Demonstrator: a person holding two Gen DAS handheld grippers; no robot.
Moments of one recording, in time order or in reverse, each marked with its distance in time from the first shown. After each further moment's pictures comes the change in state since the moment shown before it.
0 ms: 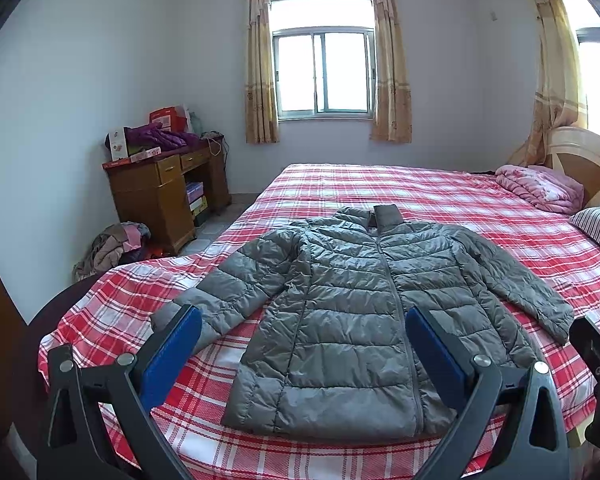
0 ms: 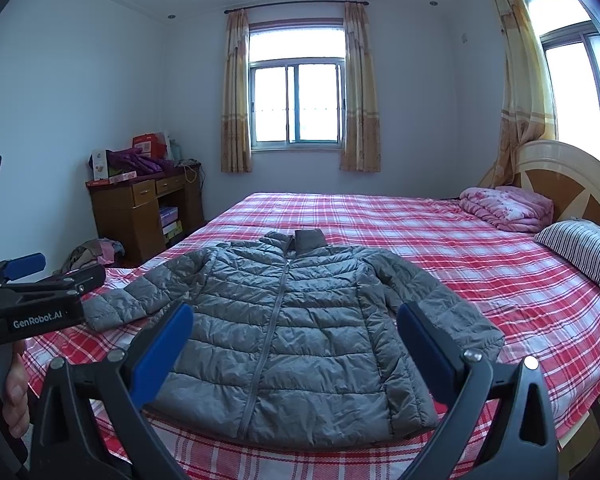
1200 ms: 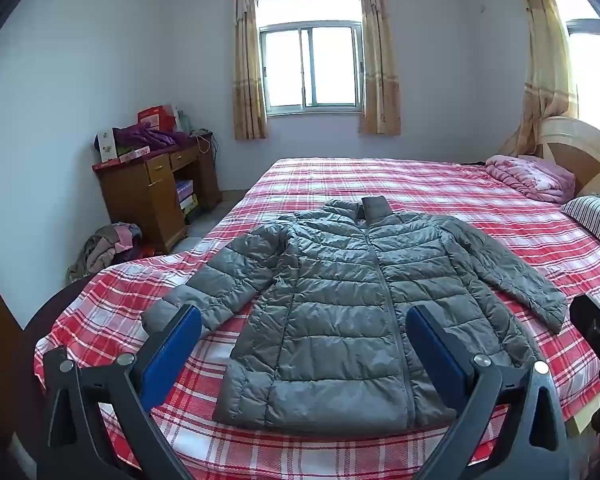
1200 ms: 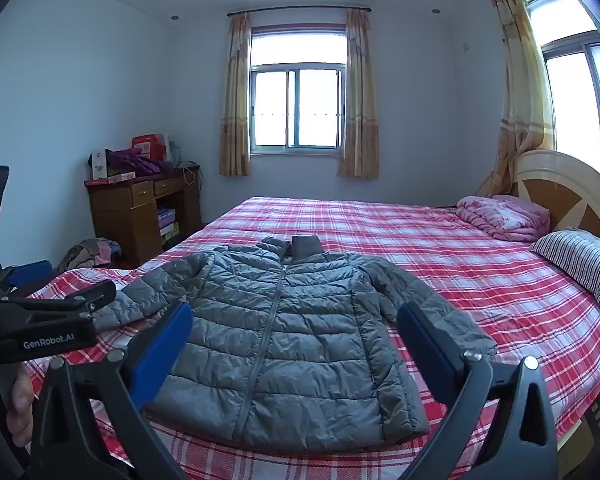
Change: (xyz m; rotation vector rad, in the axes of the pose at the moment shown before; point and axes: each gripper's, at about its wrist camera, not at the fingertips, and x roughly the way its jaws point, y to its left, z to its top) left arm -0.002 -0.012 -0.004 0.036 0.011 -0.026; right arm -0.009 -0.004 0.010 -0.027 -0.022 -0.012
